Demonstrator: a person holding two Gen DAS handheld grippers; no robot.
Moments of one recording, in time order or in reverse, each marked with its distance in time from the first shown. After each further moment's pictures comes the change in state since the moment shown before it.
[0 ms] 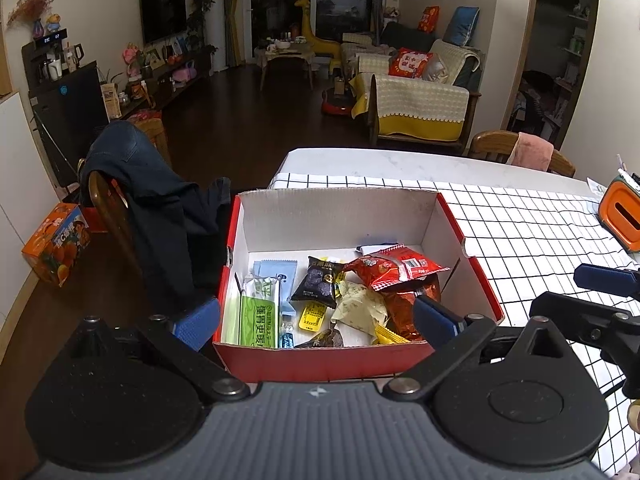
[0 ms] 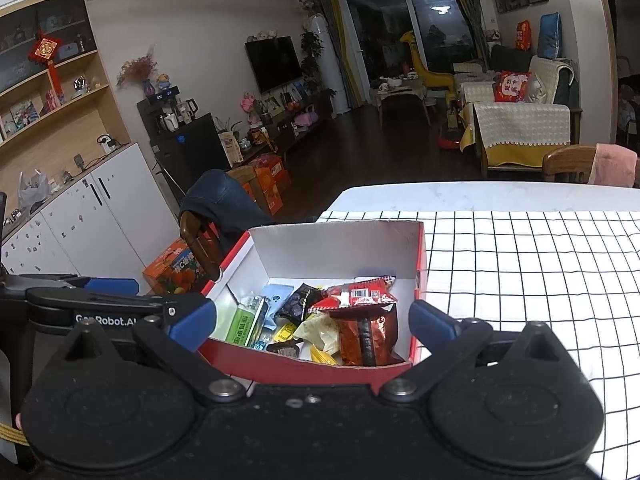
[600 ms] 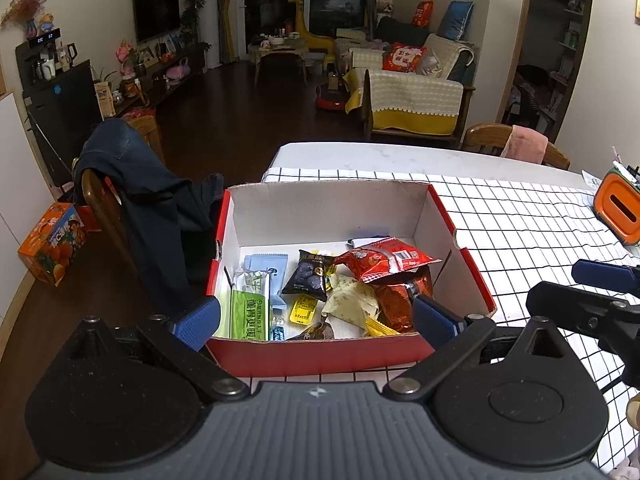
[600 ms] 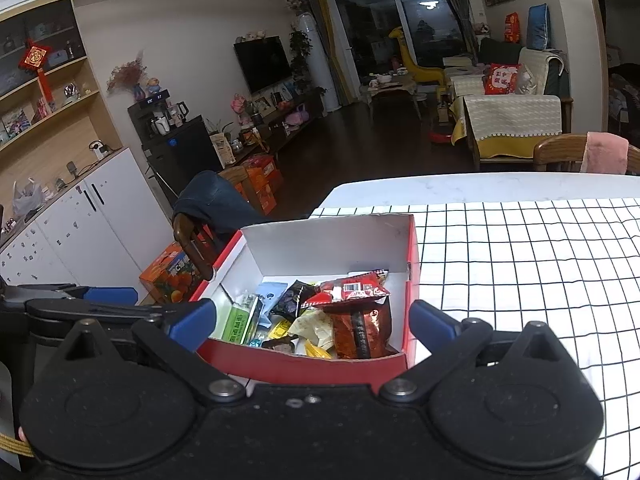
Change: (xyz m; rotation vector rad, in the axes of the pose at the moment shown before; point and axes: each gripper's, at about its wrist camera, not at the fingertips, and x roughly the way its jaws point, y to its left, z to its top) left arm 0.001 -0.008 -0.004 0.015 0.011 -0.015; right arm -0.002 -0.002 -0.003 0.031 0.002 -0.018
